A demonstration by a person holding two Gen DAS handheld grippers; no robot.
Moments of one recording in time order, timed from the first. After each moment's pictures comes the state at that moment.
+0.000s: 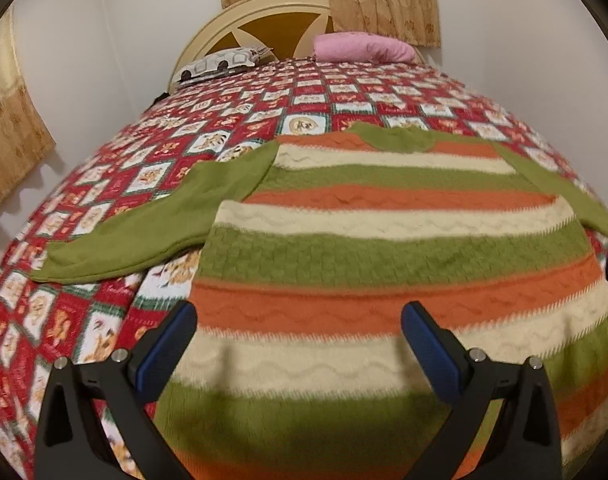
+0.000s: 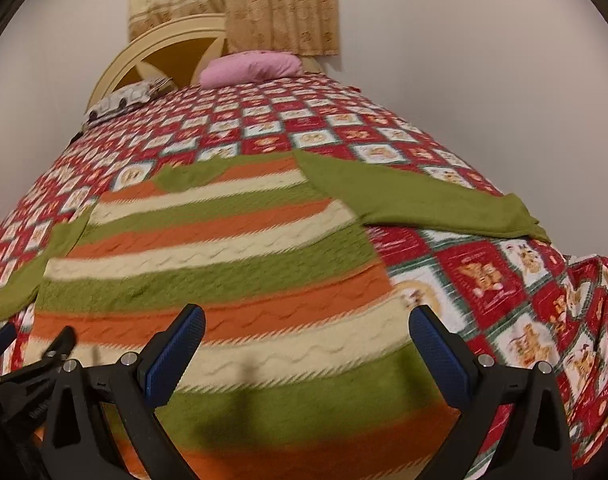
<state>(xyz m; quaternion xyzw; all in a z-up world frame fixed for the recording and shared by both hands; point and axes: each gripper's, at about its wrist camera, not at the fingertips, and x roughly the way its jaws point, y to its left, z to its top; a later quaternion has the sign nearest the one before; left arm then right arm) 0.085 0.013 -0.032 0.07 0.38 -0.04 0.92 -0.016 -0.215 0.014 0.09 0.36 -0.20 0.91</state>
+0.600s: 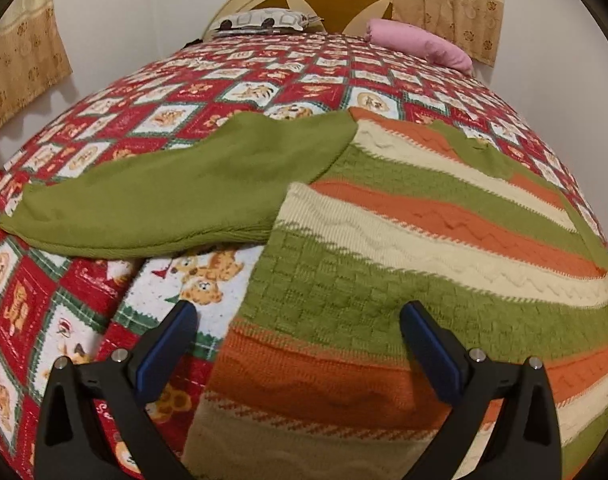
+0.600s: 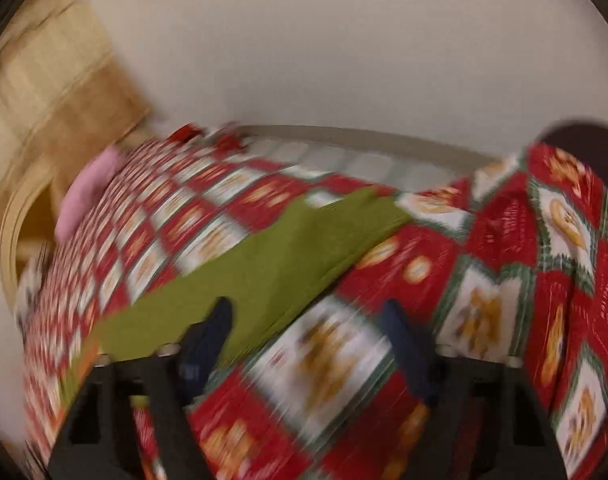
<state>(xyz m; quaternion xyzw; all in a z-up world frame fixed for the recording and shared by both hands) 0.143 0.059 -0.070 -0.03 0.43 0.00 0.90 -0.073 -0.520 -0.002 0.37 0.28 -0.39 0.79</state>
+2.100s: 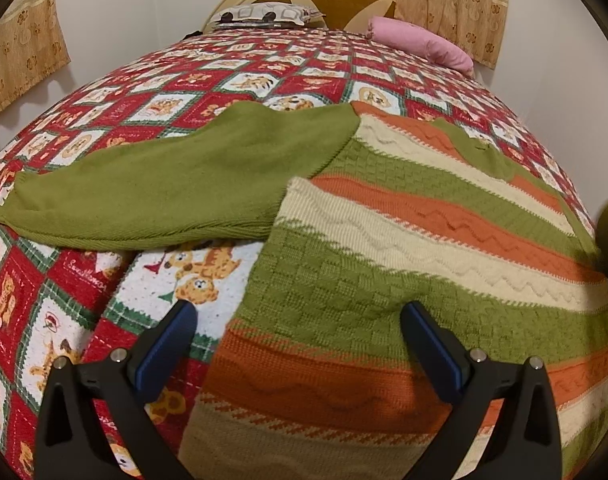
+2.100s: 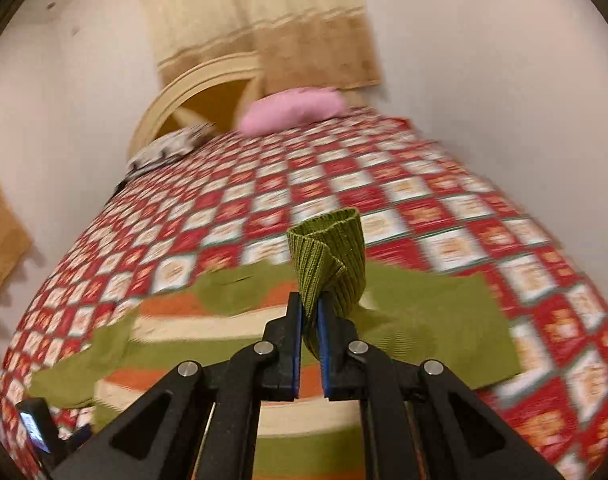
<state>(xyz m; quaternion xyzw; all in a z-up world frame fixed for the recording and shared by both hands) 0.149 0.063 -0.075 -0.05 0.44 -0.01 0.90 0.111 -0.239 0.077 0.14 0.30 -0.09 0.94</state>
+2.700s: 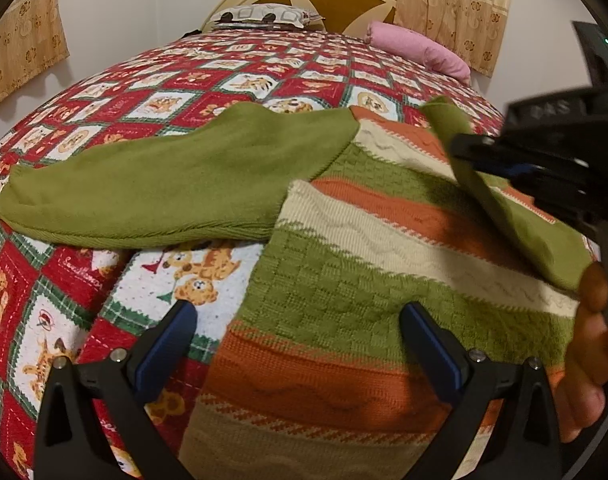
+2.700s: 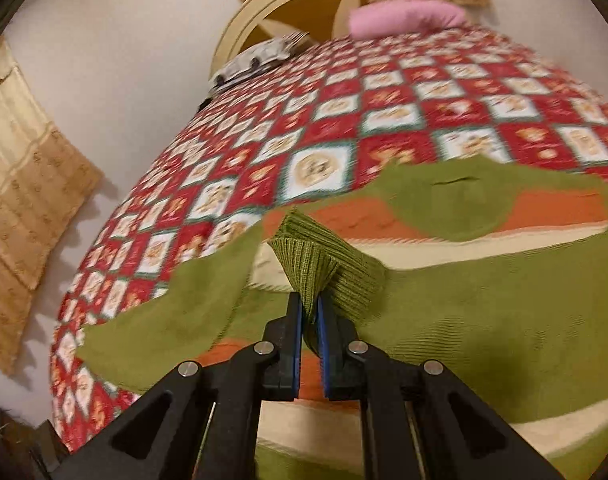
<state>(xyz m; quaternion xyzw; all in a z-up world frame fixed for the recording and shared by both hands) 0.150 0.067 -0.075 -0.06 0.43 -0.02 0.90 0.227 -0.092 -0.016 0.18 0.42 0.10 0.89</state>
